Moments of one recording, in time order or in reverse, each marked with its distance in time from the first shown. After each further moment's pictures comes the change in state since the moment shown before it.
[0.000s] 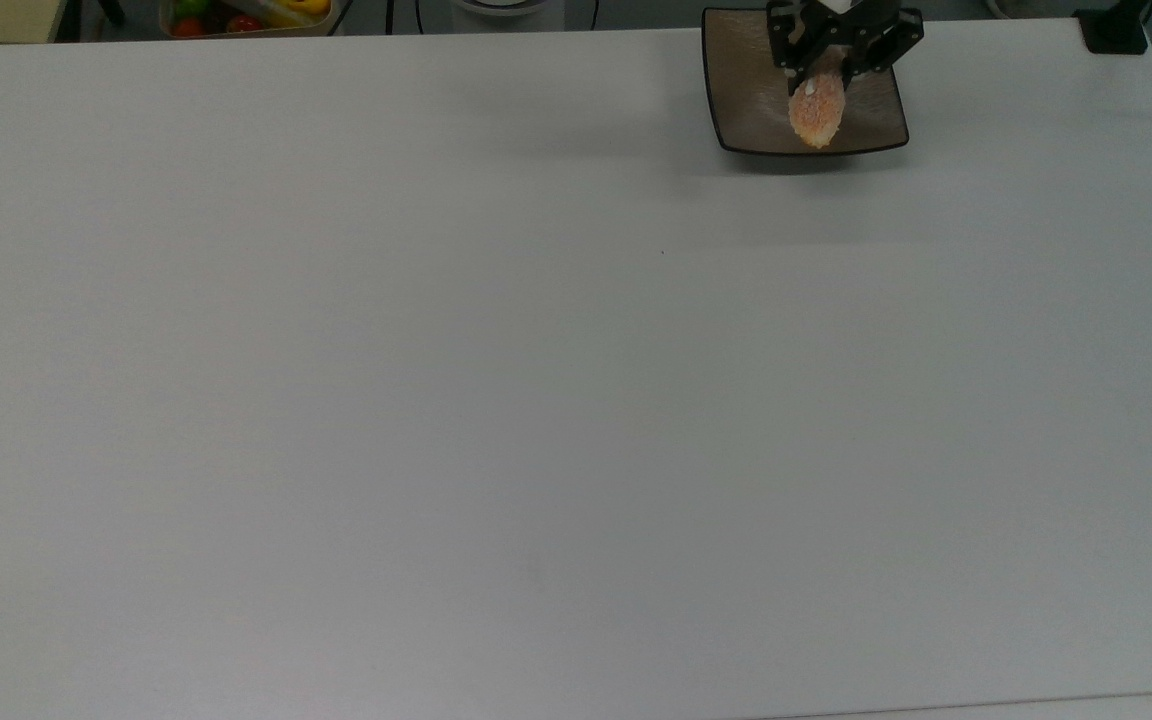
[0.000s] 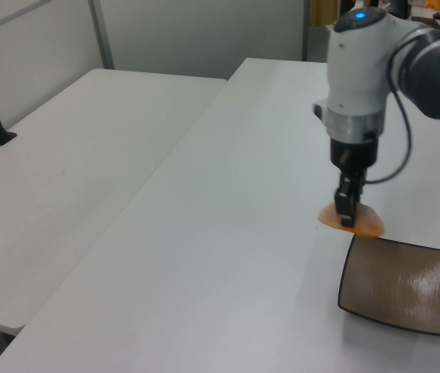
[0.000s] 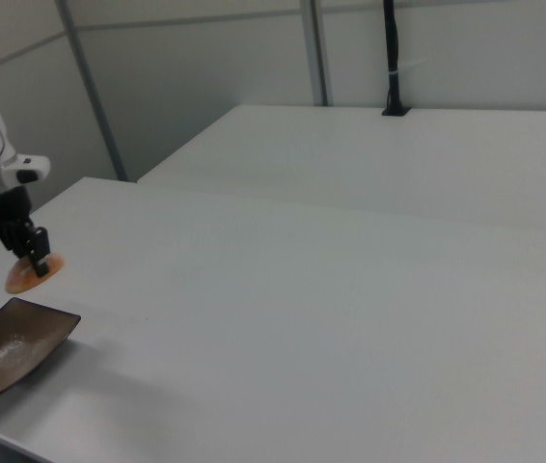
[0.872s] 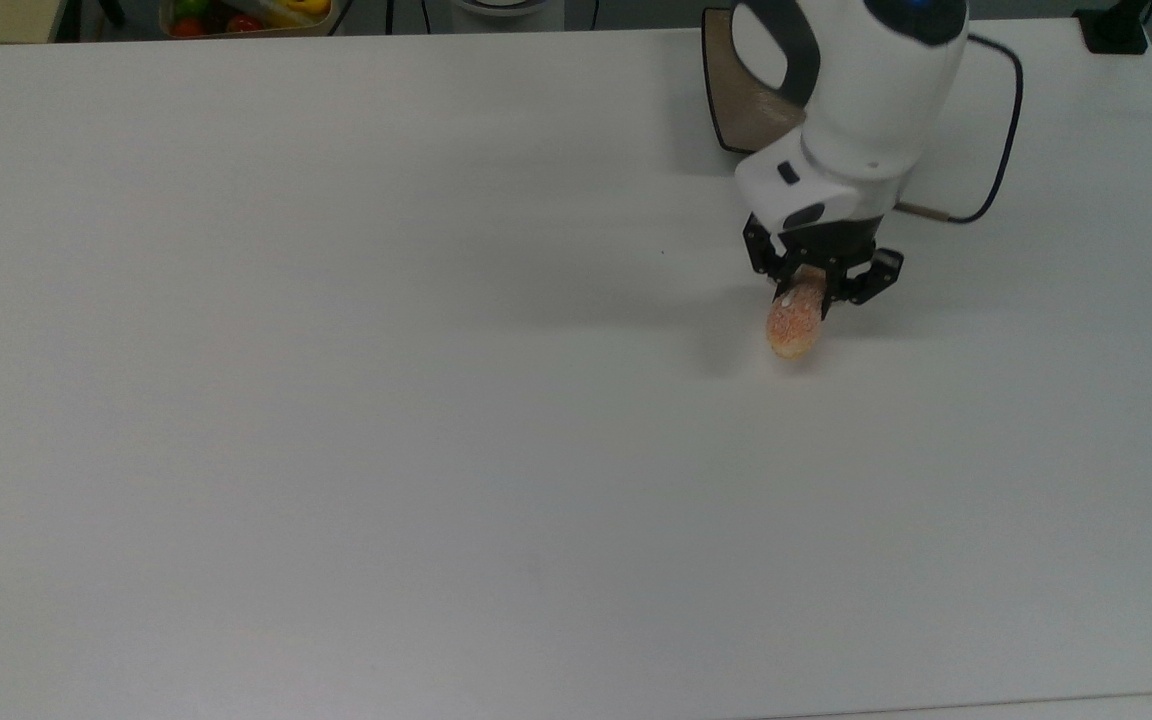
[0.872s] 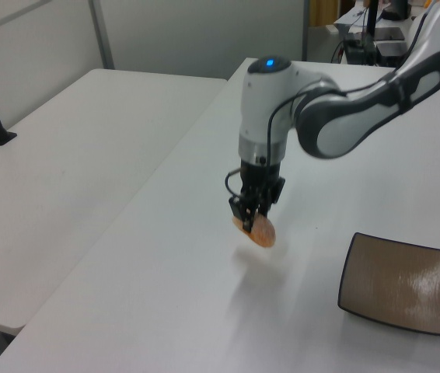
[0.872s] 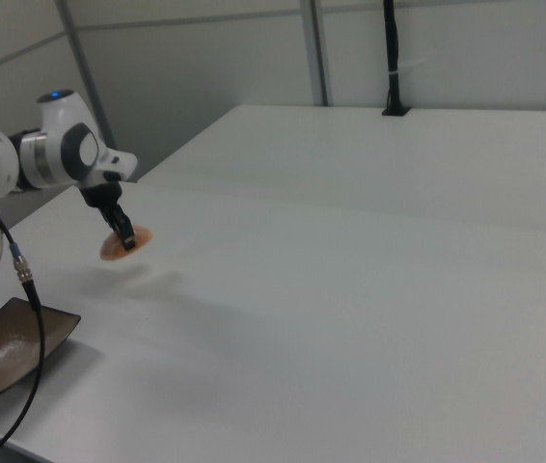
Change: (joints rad) arm -0.016 0.432 -0.131 0.410 -0.083 0.190 0.250
